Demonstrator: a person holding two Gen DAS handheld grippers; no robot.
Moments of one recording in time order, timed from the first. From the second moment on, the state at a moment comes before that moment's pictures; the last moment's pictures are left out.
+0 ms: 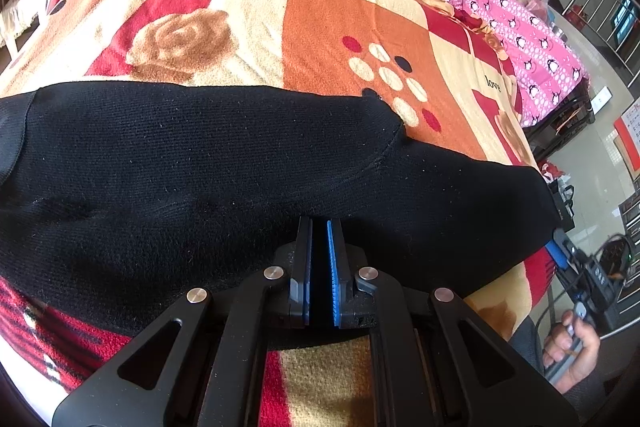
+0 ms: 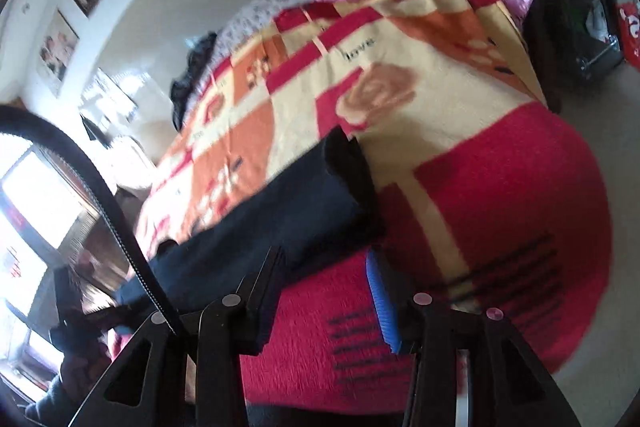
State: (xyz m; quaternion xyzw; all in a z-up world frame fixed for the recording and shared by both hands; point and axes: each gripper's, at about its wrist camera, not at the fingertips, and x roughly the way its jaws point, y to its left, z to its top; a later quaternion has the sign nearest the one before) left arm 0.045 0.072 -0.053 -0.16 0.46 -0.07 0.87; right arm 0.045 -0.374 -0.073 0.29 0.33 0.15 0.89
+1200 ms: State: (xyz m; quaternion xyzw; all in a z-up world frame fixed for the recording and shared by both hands) left arm 0.178 -0.149 0.015 -0.07 0.61 -0.35 0.70; right arm 0.028 -0.196 -0.055 -0.30 0.21 -0.06 0.93
